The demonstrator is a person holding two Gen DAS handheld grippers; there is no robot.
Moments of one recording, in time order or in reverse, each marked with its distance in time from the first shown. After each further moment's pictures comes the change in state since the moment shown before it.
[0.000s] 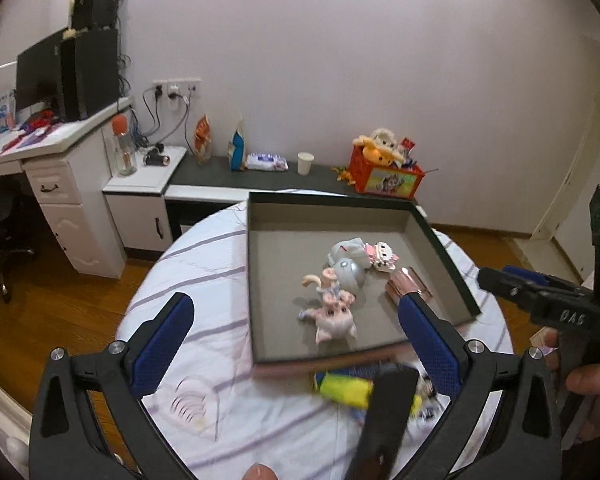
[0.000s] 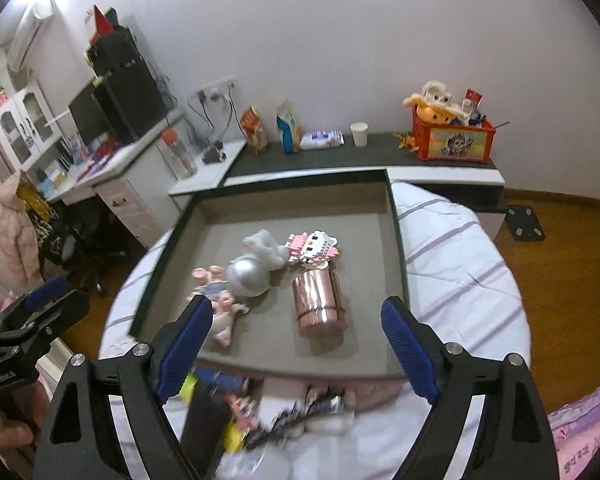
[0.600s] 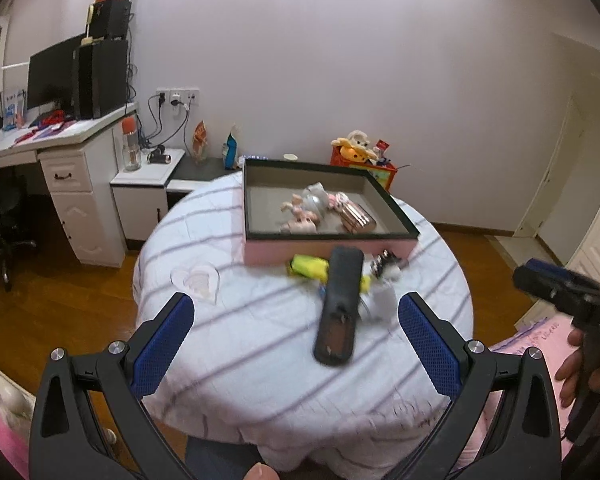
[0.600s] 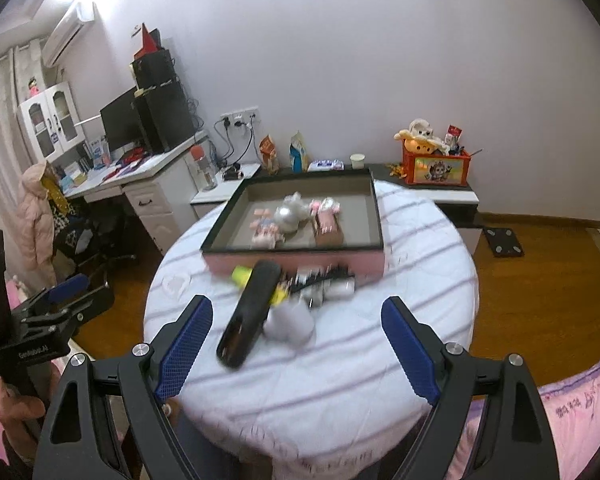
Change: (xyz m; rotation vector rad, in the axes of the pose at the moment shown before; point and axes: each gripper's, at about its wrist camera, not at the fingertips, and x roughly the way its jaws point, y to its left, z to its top) left arm -0.122 -0.020 -0.117 0.008 -0.046 -0.044; right arm -0.137 0.032 -0.129 -0.069 -0.101 -0.011
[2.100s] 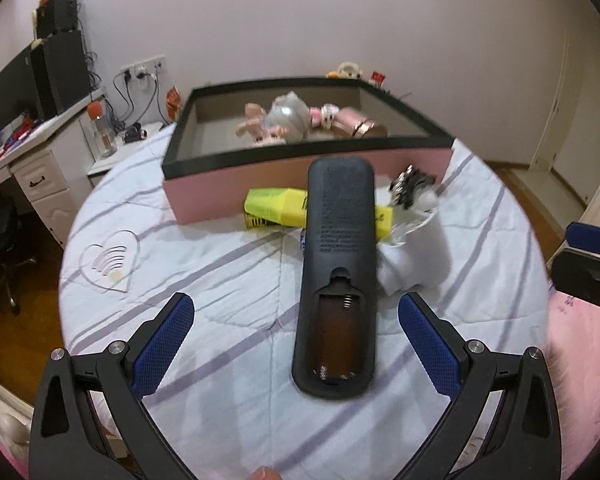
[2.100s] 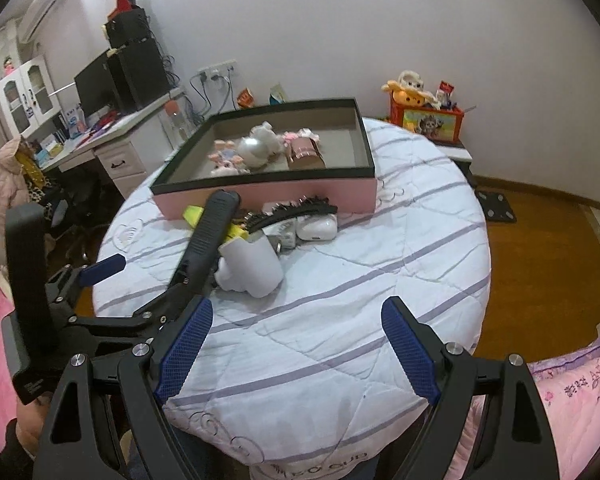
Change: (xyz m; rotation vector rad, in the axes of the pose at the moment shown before) left arm 0.155 -0.041 -0.041 0.167 0.166 0.057; right arm 0.084 -0.027 -0.035 0.025 0.142 -0.073
